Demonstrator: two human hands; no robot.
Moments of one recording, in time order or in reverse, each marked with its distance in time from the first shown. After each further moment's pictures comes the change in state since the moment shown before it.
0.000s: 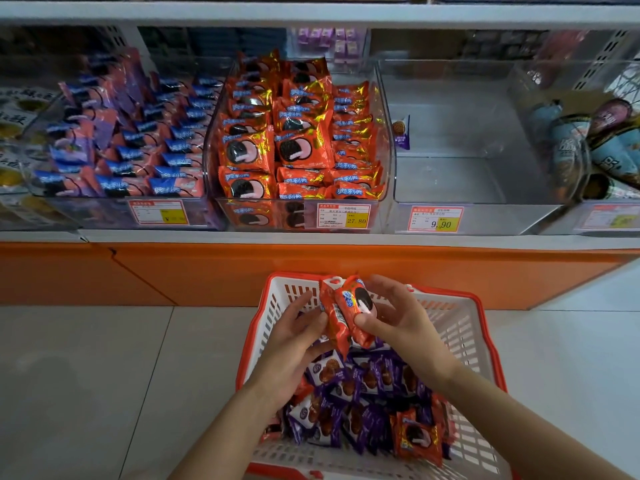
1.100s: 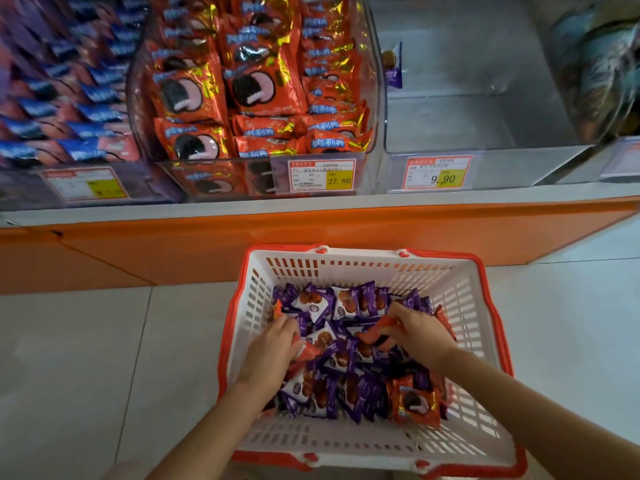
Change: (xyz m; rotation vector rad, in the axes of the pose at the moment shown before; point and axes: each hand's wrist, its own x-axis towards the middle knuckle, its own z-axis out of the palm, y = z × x) left_hand 0.057 -0.090 -0.064 1.661 -0.054 0.284; right_hand 0.025 0.128 -0.061 -1.037 -0.155 0.206
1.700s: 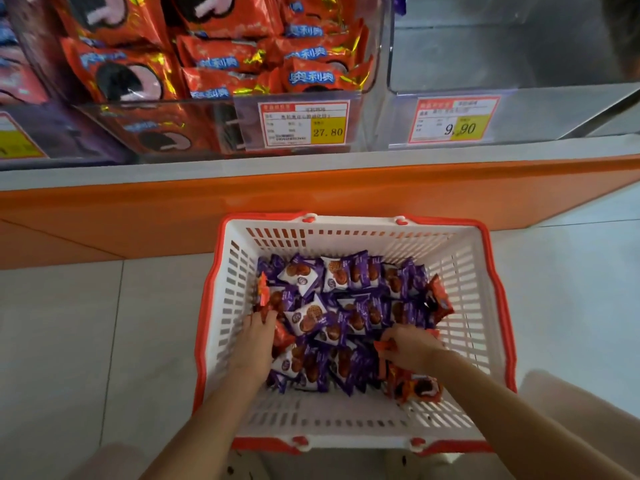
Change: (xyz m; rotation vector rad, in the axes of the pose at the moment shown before) left_hand 0.006 -0.030 0.059 0.113 -0.256 -0.243; right_hand 0.009 0.047 0.076 -0.217 -0.381 0.156
